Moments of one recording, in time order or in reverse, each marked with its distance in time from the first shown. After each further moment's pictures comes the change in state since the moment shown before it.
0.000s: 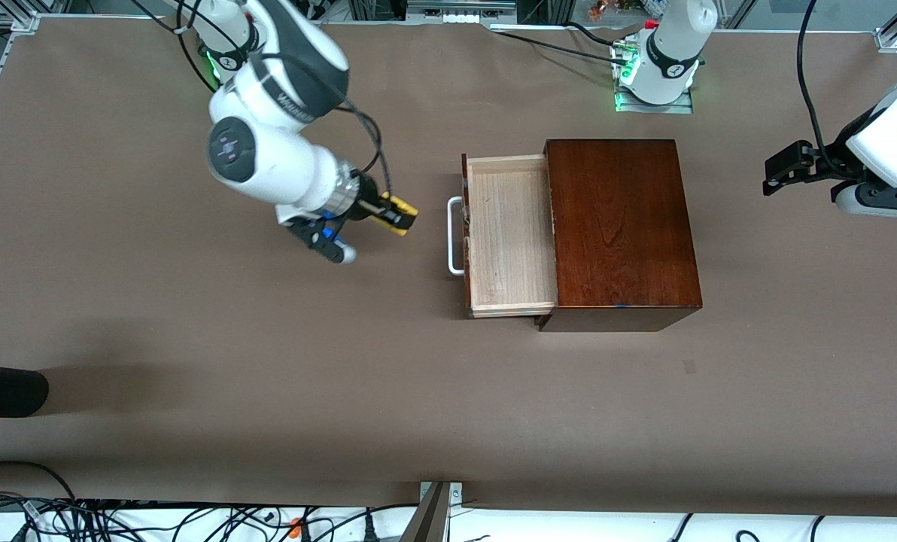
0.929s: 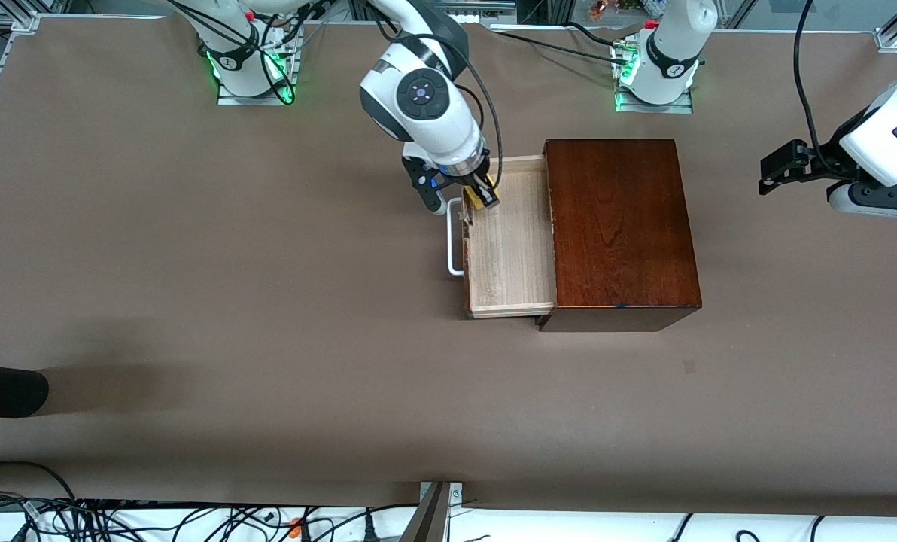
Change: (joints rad) left arm -0.010 0.000 -0.001 0.000 0.000 0.000 0.000; right arm 0.306 0.211 -0.009 0.107 -0.306 0.204 0.848
